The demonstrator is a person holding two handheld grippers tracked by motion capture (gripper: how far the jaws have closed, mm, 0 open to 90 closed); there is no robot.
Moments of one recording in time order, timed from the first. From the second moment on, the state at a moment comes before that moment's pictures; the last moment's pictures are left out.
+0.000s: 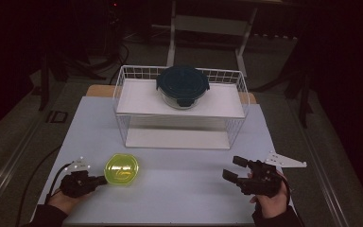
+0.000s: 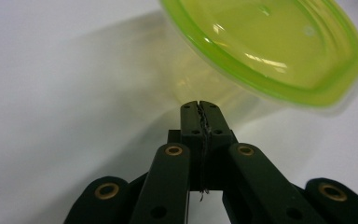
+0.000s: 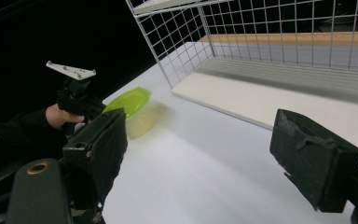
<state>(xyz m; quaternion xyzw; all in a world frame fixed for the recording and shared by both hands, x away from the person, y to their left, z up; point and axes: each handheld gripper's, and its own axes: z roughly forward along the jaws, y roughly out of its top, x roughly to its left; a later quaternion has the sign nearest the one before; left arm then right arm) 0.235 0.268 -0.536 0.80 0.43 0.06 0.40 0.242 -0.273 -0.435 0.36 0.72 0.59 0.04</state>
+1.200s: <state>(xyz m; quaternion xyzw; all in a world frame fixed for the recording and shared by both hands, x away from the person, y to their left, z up) 0.260 0.205 -0.539 0.83 0.38 0.03 0.40 0.241 -0.273 -0.434 0.36 0.72 0.59 0.04</state>
